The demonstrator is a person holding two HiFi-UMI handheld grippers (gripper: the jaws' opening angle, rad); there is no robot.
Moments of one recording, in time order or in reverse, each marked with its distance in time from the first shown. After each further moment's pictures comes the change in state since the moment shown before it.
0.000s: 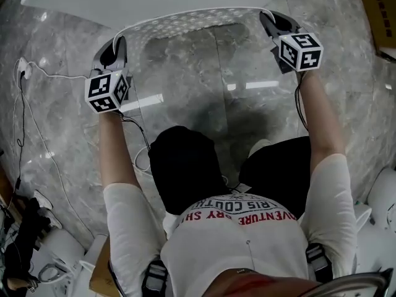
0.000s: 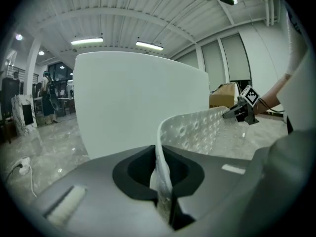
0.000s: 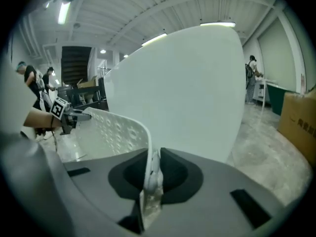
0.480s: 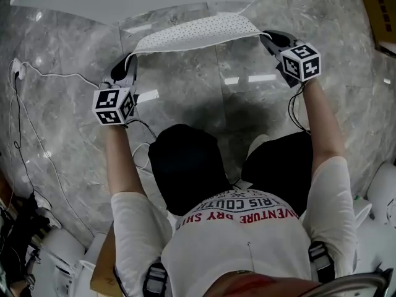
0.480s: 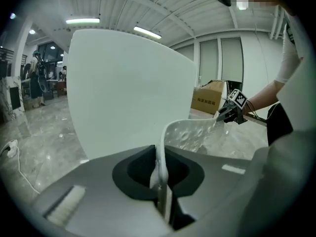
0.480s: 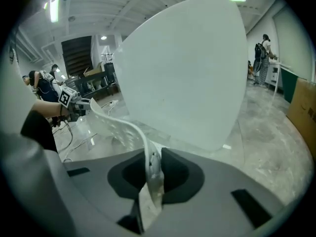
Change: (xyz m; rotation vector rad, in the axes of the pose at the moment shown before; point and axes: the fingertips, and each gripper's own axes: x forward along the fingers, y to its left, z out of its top) left arm -0.021 -0.055 -0.071 -0.072 0.130 -0.152; right arm -0.022 0.019 -0.101 0.016 0.240 0.148
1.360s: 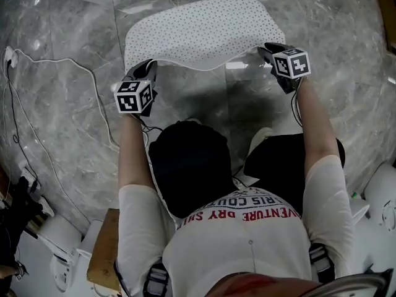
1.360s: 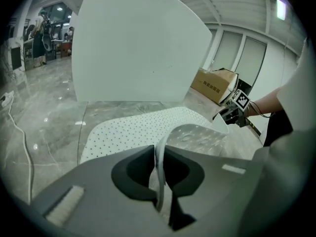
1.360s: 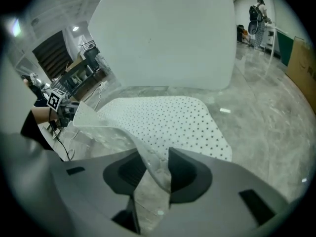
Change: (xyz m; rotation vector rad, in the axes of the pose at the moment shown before) left arm 0.033 -0.051 -0.169 -0.243 0.308 -0.068; right arm 0.057 0.022 -0.162 0.205 0.309 0.021
